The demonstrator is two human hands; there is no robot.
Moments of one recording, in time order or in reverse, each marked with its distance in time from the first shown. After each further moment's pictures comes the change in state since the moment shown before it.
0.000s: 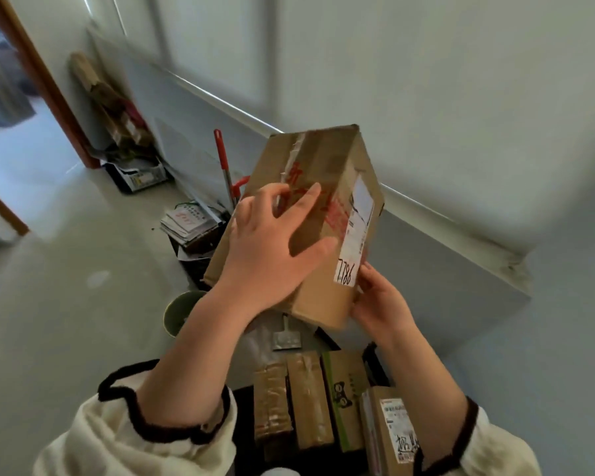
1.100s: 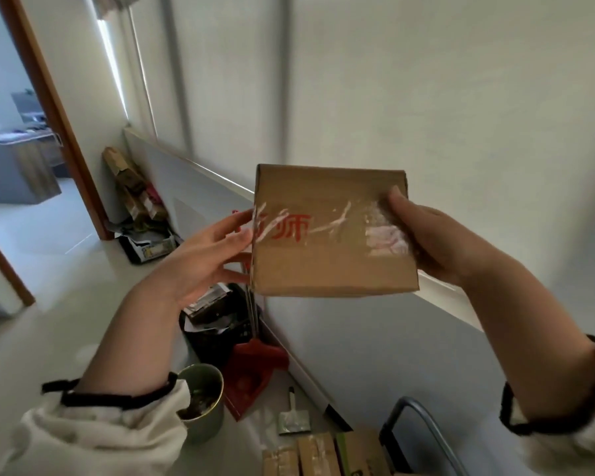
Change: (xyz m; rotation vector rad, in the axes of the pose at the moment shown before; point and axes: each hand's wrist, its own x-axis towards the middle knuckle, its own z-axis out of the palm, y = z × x) left_hand 0.033 -0.063 -0.115 -1.089 -0.276 -0.064; right_hand -0.074 -0.150 0.134 -0.865 -0.302 -0.281
